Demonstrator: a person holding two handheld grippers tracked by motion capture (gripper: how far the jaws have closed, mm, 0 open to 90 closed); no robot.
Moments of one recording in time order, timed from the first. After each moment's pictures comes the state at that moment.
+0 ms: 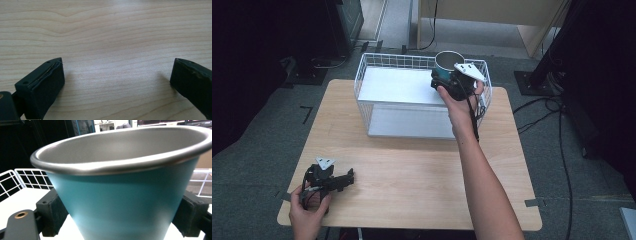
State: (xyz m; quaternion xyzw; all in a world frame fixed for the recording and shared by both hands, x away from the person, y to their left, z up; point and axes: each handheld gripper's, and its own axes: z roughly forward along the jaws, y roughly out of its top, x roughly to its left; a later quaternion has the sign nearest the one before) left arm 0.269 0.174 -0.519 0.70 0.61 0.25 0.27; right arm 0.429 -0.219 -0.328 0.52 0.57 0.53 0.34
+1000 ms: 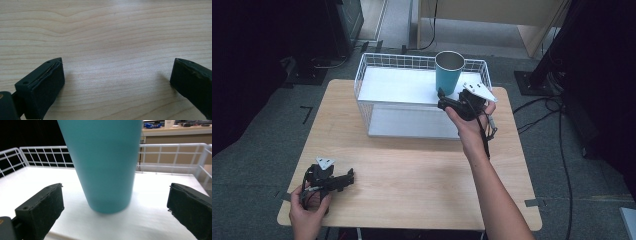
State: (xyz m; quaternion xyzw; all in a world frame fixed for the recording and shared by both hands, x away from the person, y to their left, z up) left arm 0.269 0.174 -0.519 0.70 0.61 0.25 0.27; right arm 0.379 -0.241 -0.348 0.52 0.58 0.52 0.34
